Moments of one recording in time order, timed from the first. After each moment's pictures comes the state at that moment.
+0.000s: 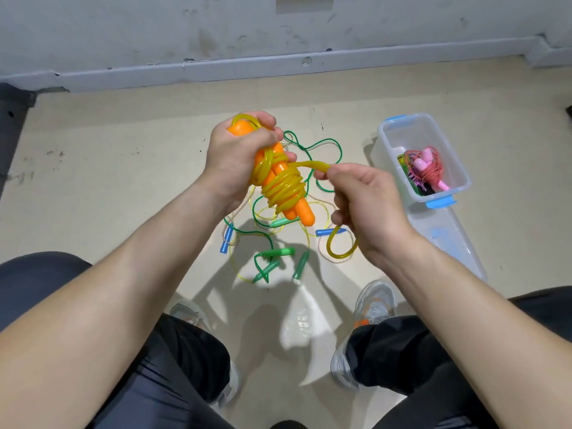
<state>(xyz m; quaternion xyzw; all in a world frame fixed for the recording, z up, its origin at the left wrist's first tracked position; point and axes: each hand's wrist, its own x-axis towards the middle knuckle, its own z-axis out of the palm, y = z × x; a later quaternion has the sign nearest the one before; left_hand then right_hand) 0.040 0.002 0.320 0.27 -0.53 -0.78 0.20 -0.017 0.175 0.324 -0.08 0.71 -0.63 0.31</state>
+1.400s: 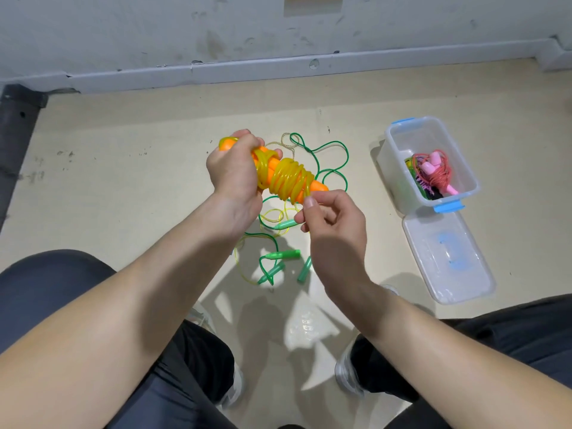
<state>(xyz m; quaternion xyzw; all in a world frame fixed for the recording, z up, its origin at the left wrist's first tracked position) 0.029 0.006 0.303 0.45 -0.35 -0.77 0.30 0.039 0.157 0.295 -0.05 0.72 -0.66 0.22</state>
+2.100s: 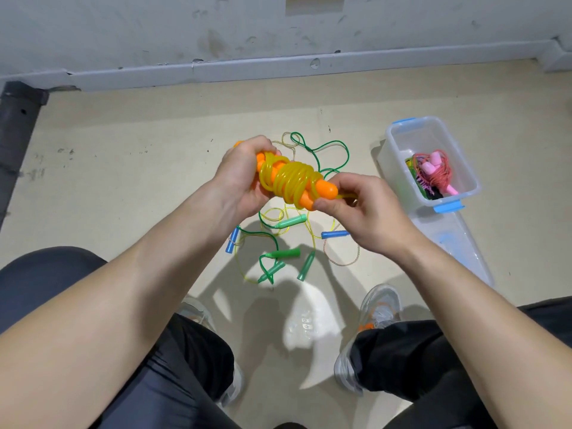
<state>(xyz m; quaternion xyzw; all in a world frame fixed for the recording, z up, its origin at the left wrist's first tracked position) 0.032 -0.007 0.300 0.42 -0.36 -0.83 0.09 -0.040 0.184 0.298 -0.38 0.79 -0.42 0.22</state>
